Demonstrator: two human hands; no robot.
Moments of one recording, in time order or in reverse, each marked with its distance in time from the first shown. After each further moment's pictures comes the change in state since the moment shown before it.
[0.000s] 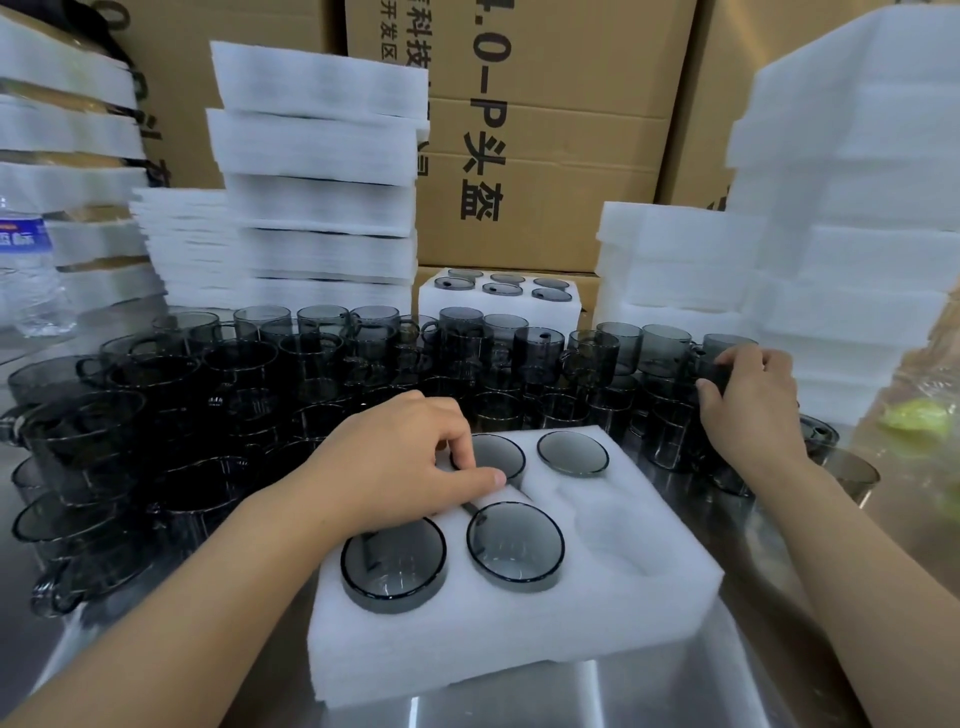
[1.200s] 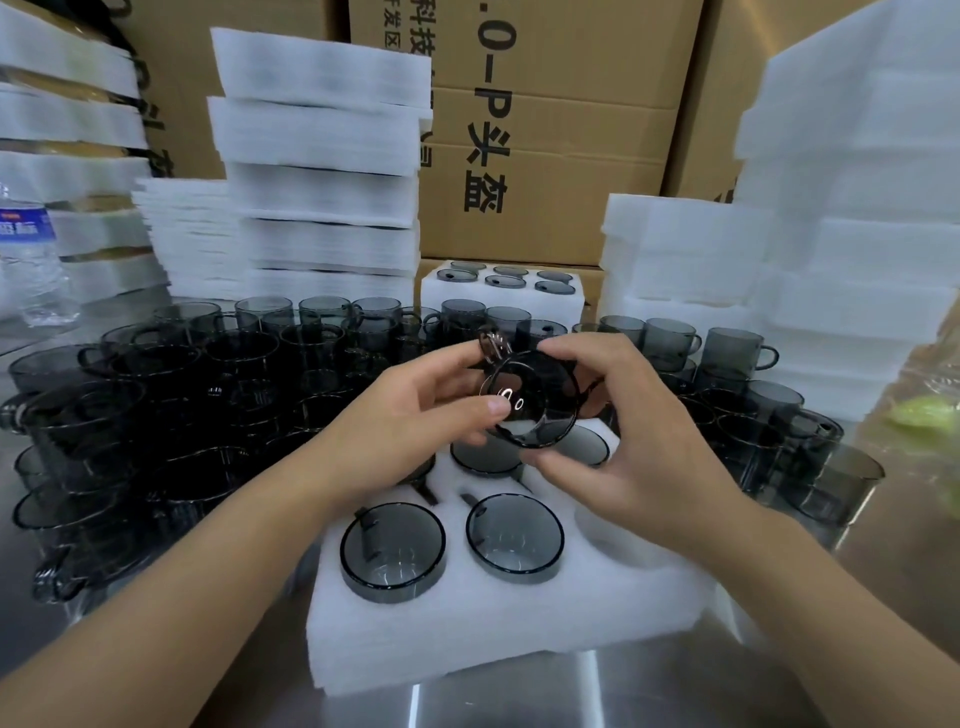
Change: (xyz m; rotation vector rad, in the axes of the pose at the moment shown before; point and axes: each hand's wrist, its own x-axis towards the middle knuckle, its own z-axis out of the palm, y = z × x) left_hand 0.001 0.005 0.001 -0.926 0.066 0.109; right_hand -0.081 -0.096 -0.038 0.561 -0.212 -0.848
